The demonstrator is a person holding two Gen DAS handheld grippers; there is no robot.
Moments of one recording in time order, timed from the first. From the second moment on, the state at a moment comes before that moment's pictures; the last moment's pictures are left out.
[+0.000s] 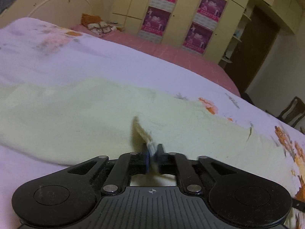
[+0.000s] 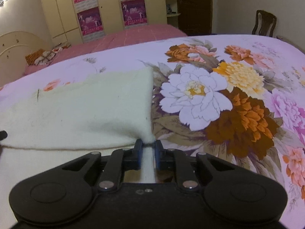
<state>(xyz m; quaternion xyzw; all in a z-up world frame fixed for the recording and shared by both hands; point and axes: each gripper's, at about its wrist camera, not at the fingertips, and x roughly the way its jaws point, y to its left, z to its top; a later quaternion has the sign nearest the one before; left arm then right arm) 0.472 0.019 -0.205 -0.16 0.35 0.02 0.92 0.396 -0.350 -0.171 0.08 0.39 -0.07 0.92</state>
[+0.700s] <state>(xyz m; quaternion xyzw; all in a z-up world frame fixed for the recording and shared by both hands) 0.476 -0.005 -0.188 -0.13 0.36 -0.01 0.92 0.444 -0.352 -0.165 0.06 0.39 -0.09 0.91</state>
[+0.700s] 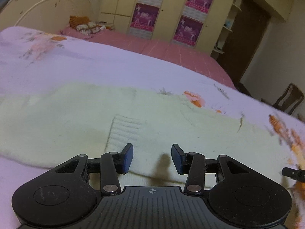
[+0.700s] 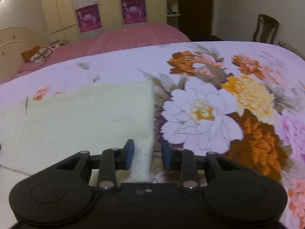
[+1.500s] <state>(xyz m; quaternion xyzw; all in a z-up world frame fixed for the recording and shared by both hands) 0.374 0.234 -0.219 -0.32 0.32 0.23 0.86 0.392 -0.180 -0.131 0.02 0.39 0.11 0.92</state>
